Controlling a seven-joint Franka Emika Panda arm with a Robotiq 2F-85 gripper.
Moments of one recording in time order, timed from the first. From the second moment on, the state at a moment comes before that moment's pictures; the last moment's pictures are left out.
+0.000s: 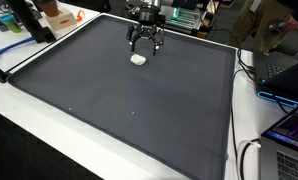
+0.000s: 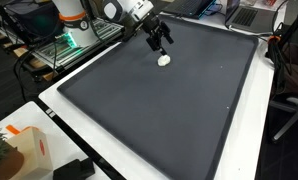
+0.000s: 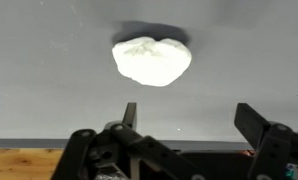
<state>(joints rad) 0.08 0.35 0.10 -2.74 -0.03 3.82 -0.02</state>
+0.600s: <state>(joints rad) 0.09 0.18 0.12 -2.74 0.00 3.43 0.08</state>
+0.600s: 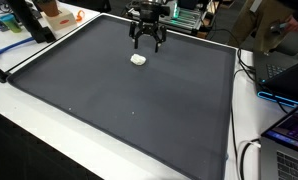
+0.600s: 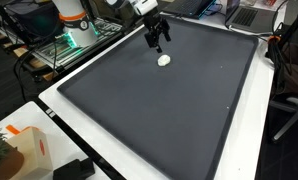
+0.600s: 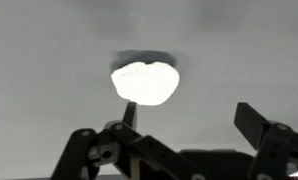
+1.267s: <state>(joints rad) 0.09 0.05 0.14 -2.73 0.03 3.21 0.12</state>
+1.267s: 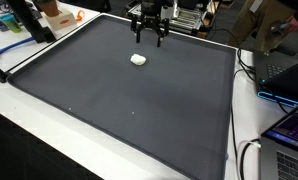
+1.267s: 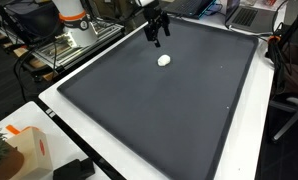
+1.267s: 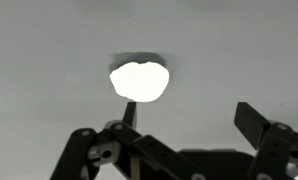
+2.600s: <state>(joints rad) 0.11 0.03 0.10 -2.46 -0.13 2.66 0.27</state>
